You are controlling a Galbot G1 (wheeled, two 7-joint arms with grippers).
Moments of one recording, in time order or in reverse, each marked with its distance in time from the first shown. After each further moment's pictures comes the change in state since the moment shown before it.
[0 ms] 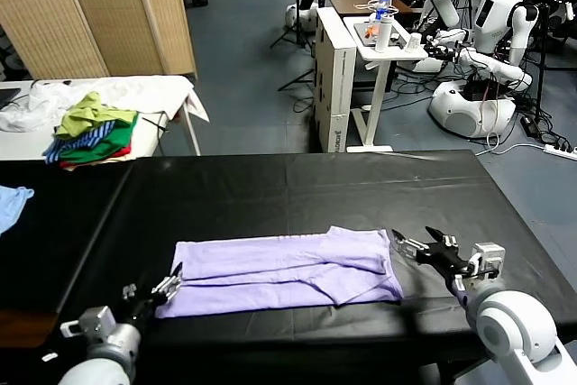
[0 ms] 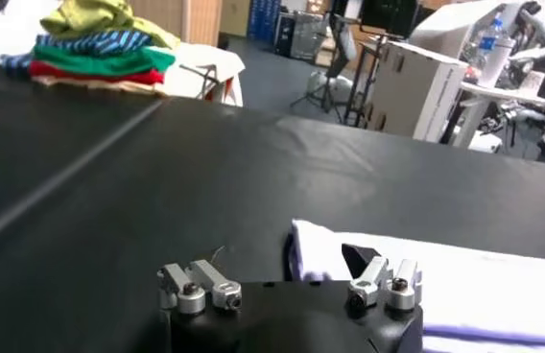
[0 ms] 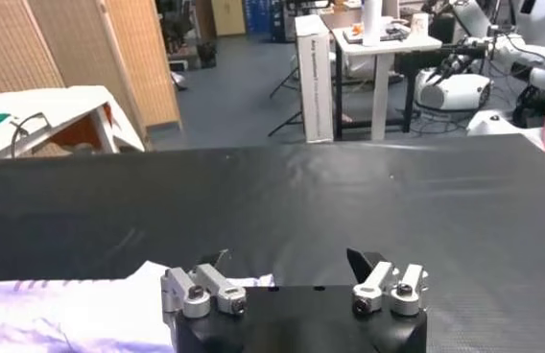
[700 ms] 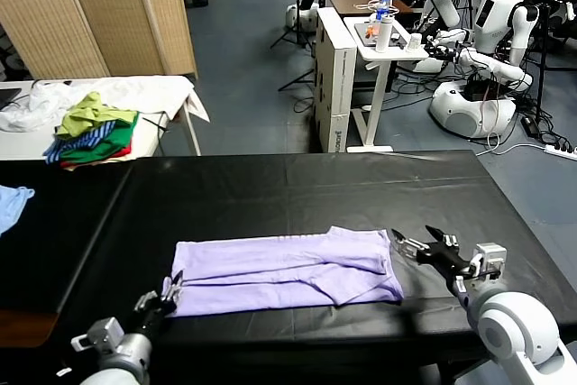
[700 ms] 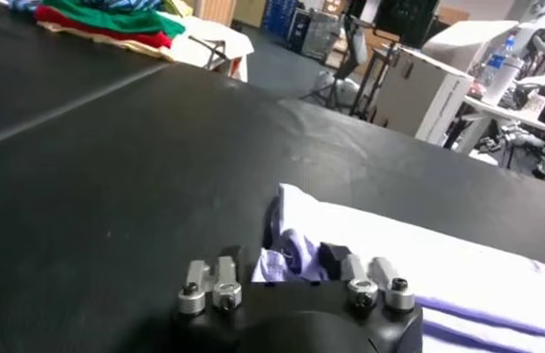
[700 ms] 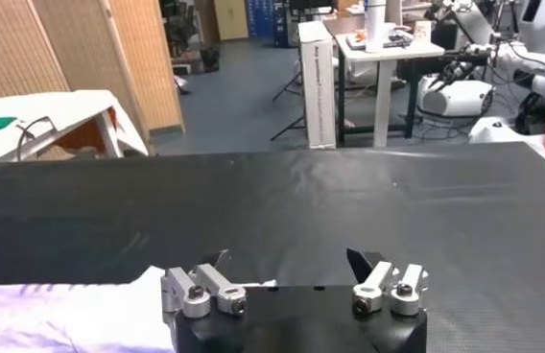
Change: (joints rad) left arm -0.001 -0.060 0.001 0.036 -0.070 -0.003 -0.005; right arm 0.004 -0.001 -0.003 0.011 -0.003 0.003 -0.004
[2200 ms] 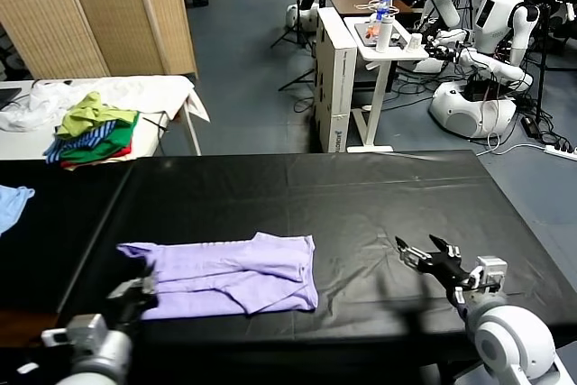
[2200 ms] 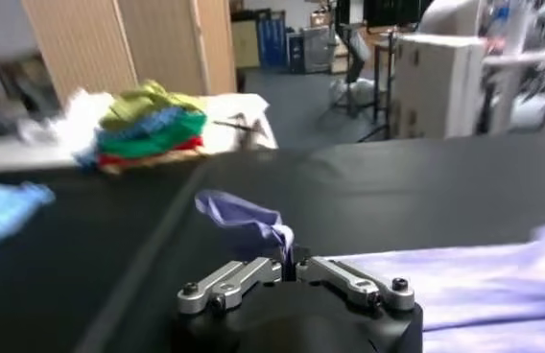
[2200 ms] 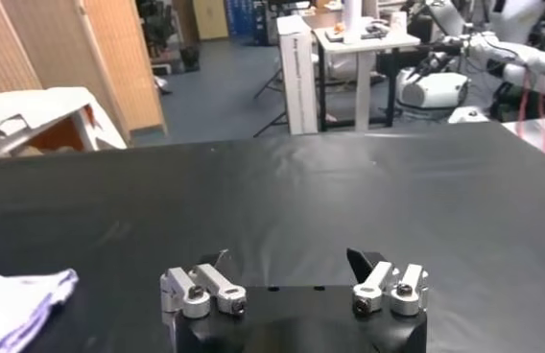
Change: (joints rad) left arm 0.052 0.085 0.150 -0.240 0.105 0.026 -0.121; right arm -0.094 0.087 0.043 -0.015 -0.099 0.033 -0.002
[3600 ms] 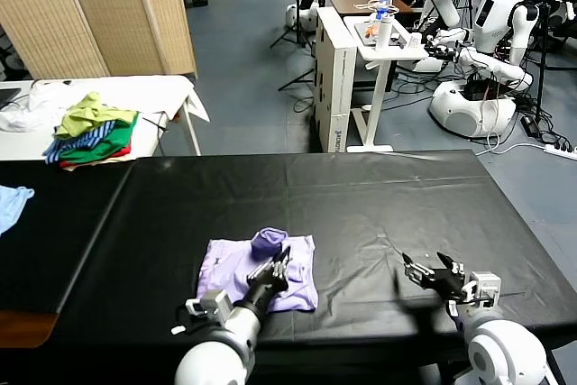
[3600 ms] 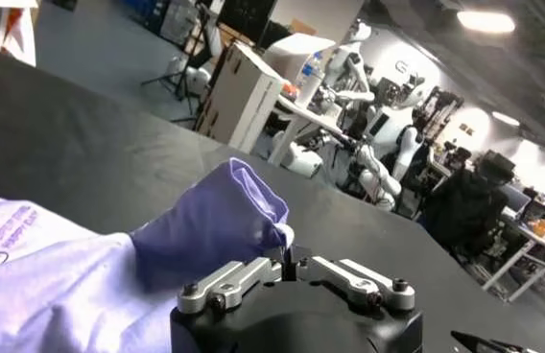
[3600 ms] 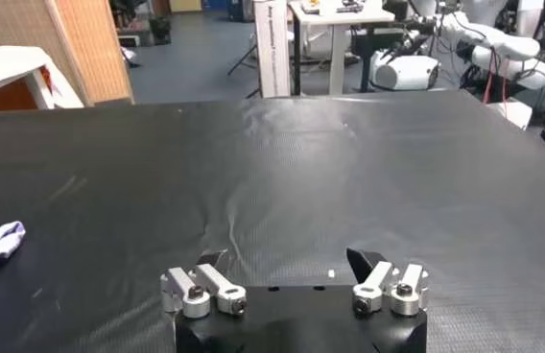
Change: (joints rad) left arm -0.222 -0.147 0.359 0.213 0.018 -0.037 0.029; right arm -0.010 0.039 -0.022 -0.039 -0.086 -0.002 -0.005
